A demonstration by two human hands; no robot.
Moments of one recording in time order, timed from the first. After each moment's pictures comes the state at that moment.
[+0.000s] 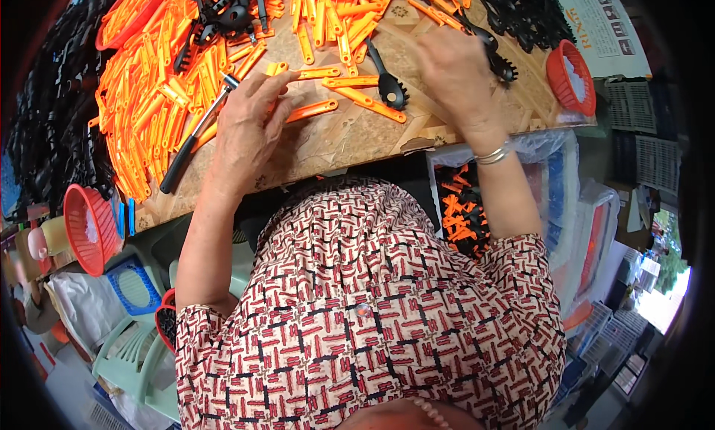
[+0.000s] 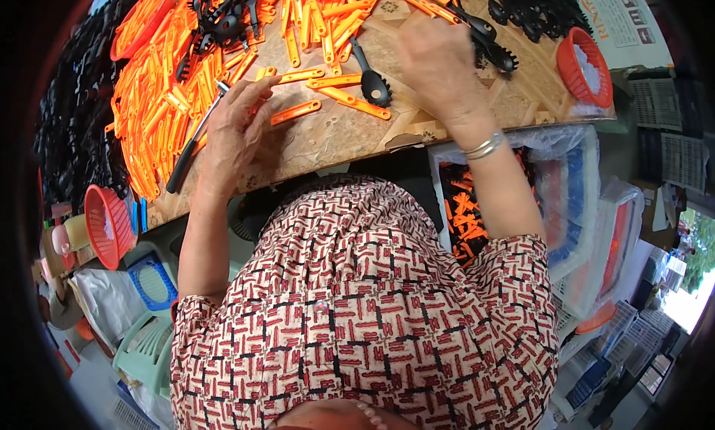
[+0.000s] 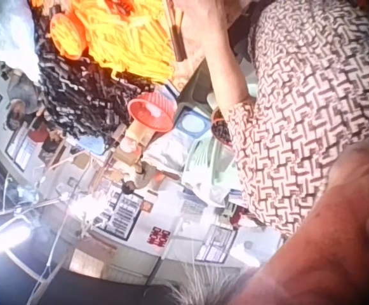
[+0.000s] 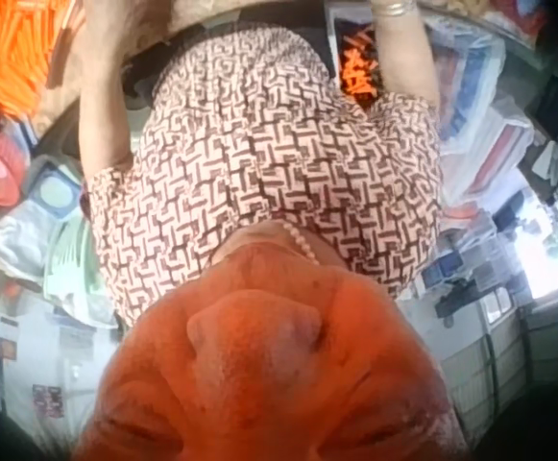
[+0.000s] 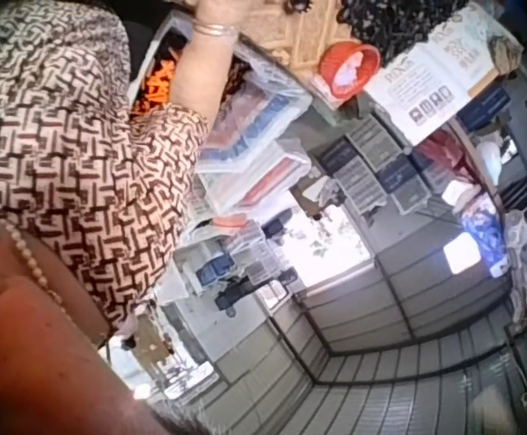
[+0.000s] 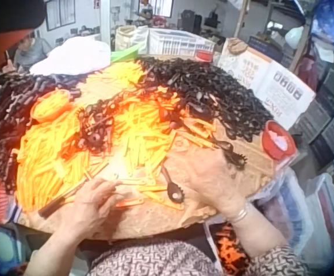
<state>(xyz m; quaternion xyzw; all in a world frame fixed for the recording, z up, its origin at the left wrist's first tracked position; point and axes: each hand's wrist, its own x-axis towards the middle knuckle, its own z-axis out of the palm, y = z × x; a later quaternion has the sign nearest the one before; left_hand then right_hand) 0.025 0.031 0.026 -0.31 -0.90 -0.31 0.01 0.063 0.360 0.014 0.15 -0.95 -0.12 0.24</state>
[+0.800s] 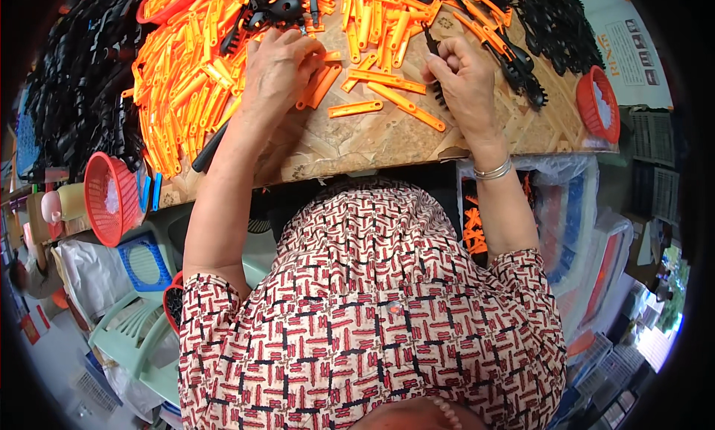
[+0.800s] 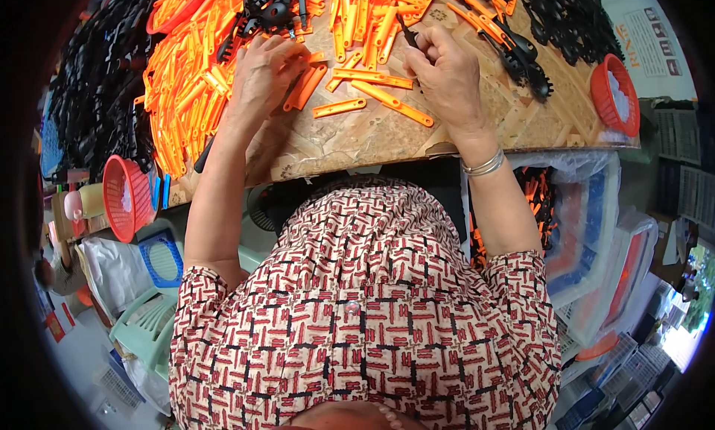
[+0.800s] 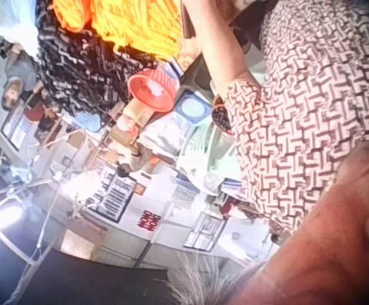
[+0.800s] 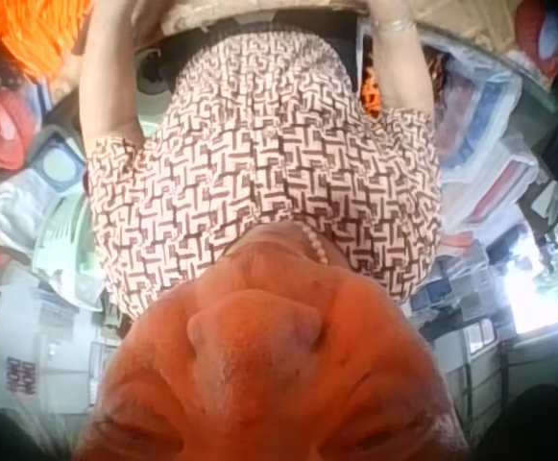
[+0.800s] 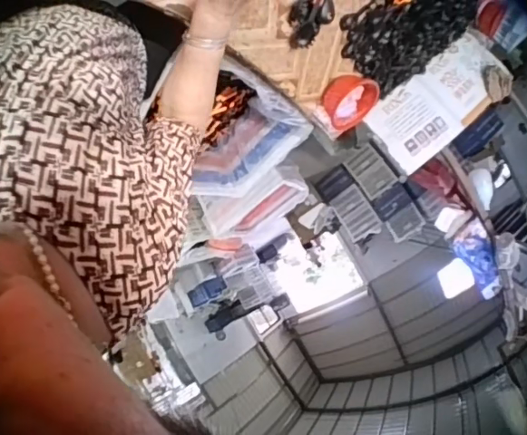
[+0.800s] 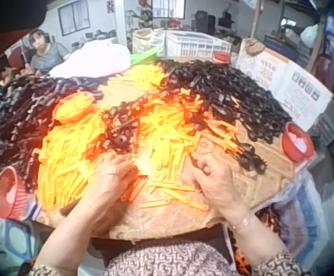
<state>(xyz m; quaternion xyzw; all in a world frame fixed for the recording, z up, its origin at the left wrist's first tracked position) -0.045 0.025 0.013 -0.35 -0.91 -0.15 0.14 0.053 0.298 0.001 -0.04 -0.83 0.53 0.19</state>
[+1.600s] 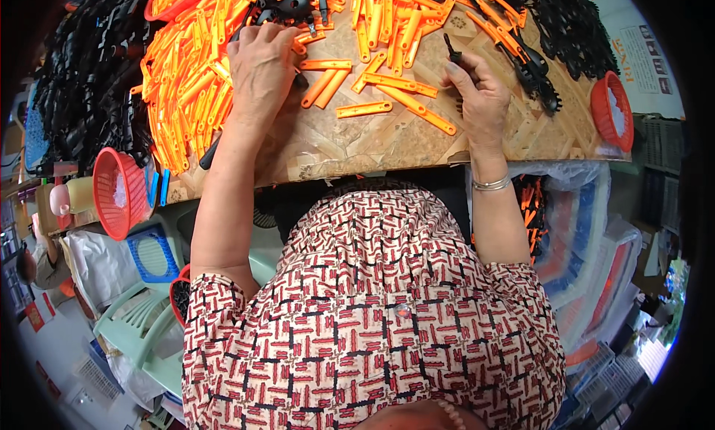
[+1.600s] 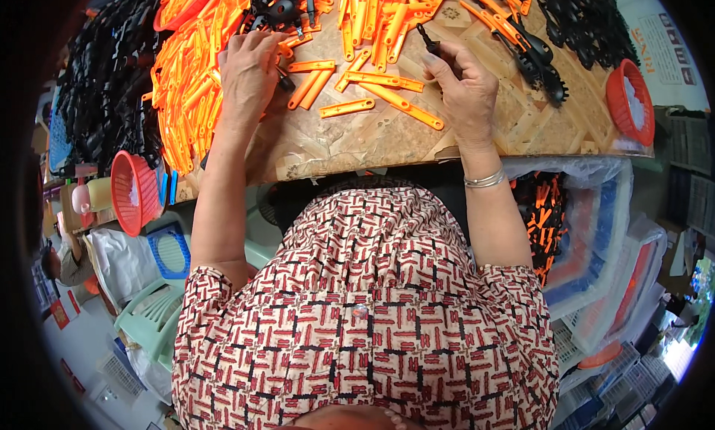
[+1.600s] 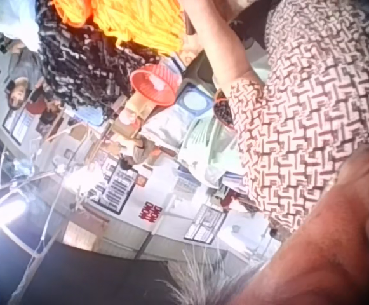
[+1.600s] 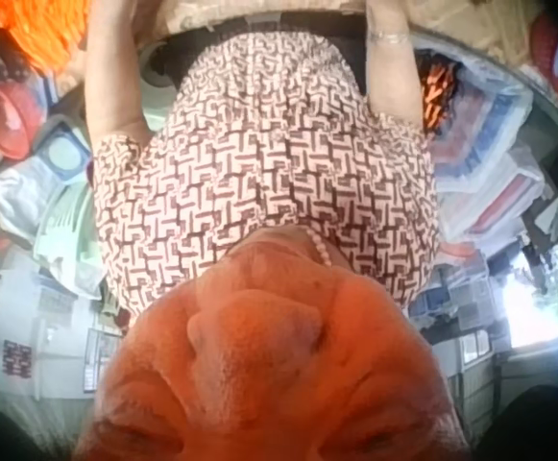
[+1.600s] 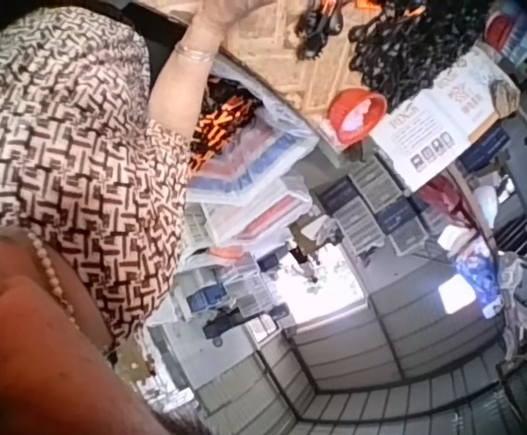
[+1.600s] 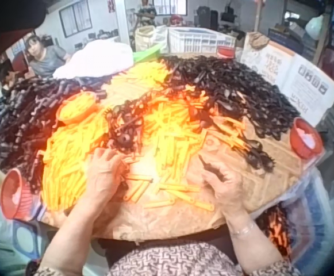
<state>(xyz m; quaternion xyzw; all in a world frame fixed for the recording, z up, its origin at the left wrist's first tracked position) -0.058 -0.004 0.003 -0.28 -0.93 -0.06 0.24 0.067 0.290 -0.022 -0.07 -0.70 0.67 0.24</state>
